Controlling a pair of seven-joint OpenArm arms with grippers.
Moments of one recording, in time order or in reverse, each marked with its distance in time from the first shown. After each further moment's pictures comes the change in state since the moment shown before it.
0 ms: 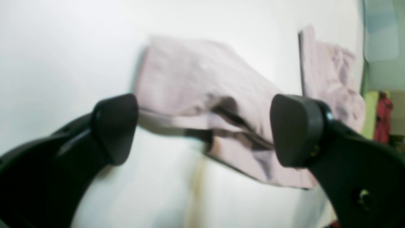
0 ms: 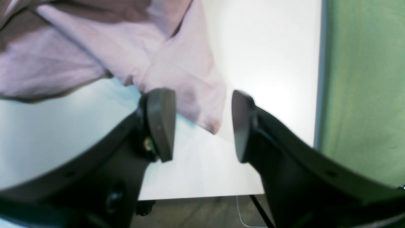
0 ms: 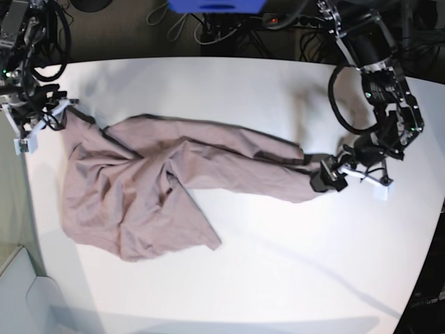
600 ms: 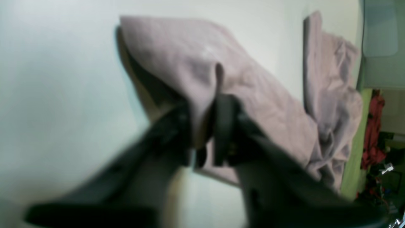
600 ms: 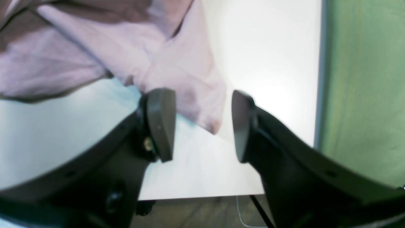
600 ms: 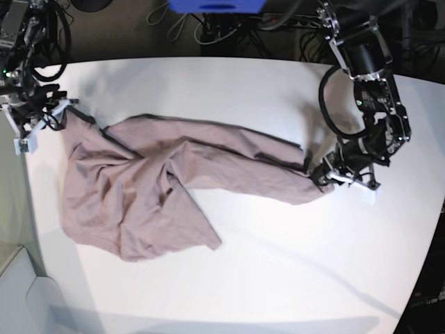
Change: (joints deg) left arm -3.0 -0.1 3.3 -7.9 0.3 0.4 -4.2; right arm 0.0 0.0 0.0 0.0 0.0 0.0 0.0
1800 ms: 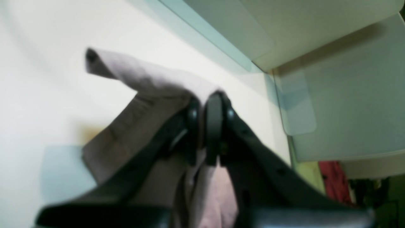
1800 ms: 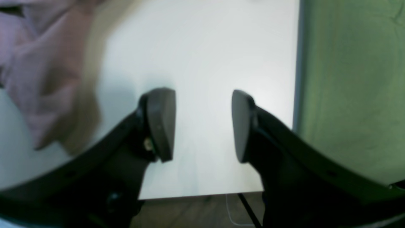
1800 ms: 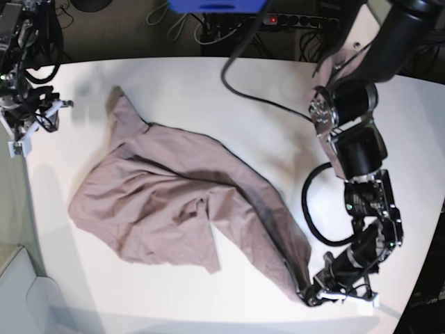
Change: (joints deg) left arm -30.2 4.8 0.2 -14.2 9.6 0.7 -12.7; right arm 0.0 2.5 0.1 -0.4 -0.4 0.0 0.0
